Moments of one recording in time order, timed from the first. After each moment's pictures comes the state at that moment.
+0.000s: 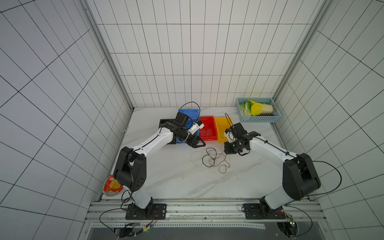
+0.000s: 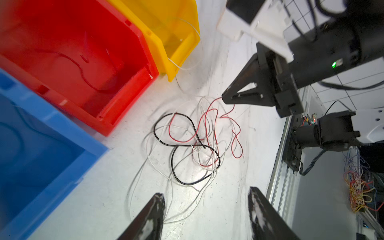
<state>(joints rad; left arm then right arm) -0.49 1.70 1.32 -0.67 0.70 0.12 0.52 1.56 1.06 -0.68 -0.23 0.23</state>
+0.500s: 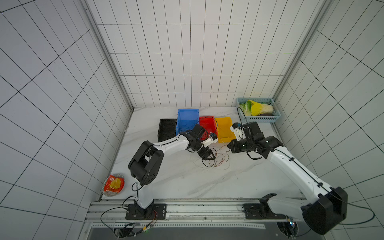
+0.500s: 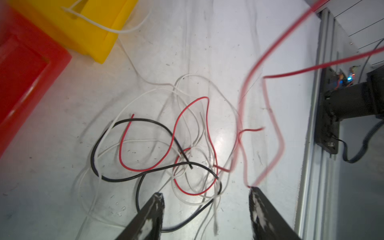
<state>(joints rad) -0.68 1.90 1.30 -0.50 0.55 0.18 0.54 1.18 1.10 -0.80 -0.27 0.23</state>
